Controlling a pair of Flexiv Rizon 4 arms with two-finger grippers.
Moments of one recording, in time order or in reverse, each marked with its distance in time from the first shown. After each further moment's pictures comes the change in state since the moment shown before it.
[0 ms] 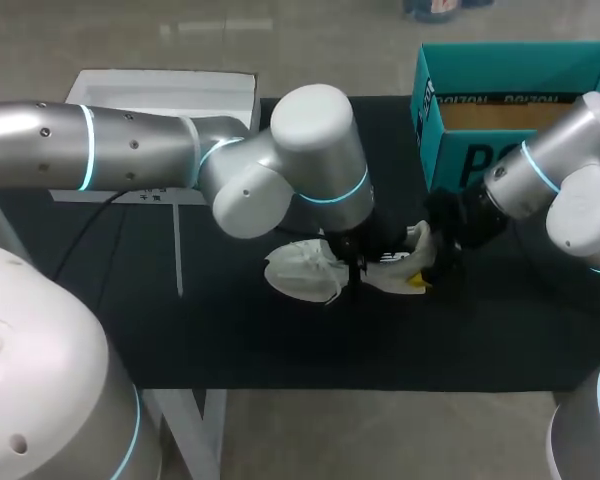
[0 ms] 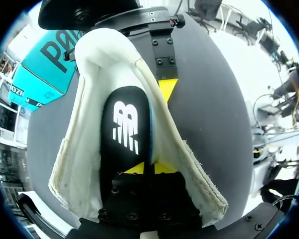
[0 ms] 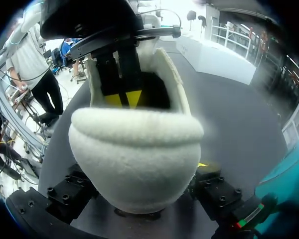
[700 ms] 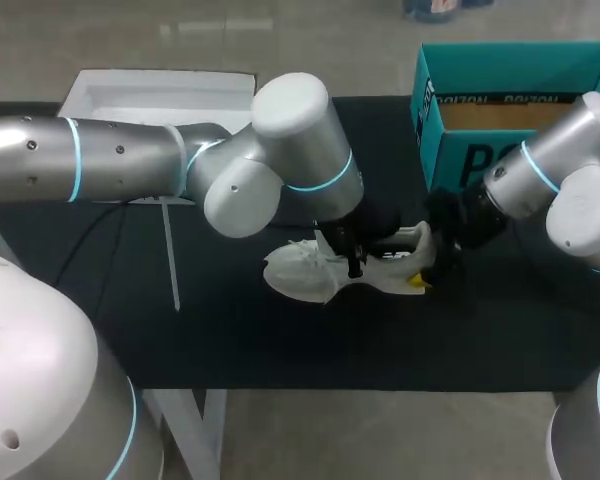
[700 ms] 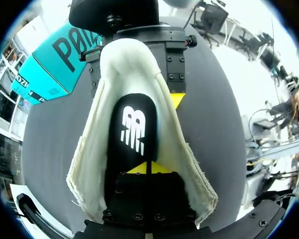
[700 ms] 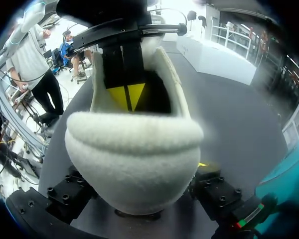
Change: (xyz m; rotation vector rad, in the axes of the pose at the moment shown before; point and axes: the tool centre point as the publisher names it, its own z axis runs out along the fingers) left arm -0.004 -0.006 -0.010 0.081 0.040 -0.078; right arm 0.001 0.001 0.000 -0.001 0.002 0.000
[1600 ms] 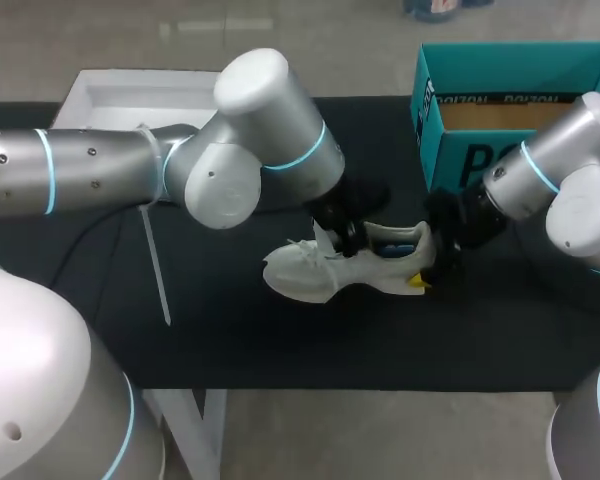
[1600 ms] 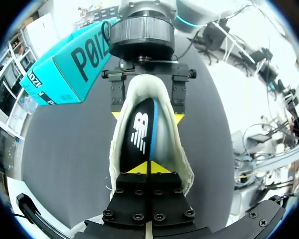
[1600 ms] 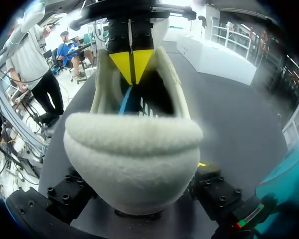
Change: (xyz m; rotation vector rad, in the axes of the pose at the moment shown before) left arm -0.010 -0.011 -0.034 0.125 0.030 -0.068; right arm 0.001 0.000 0.000 0.000 0.000 0.000
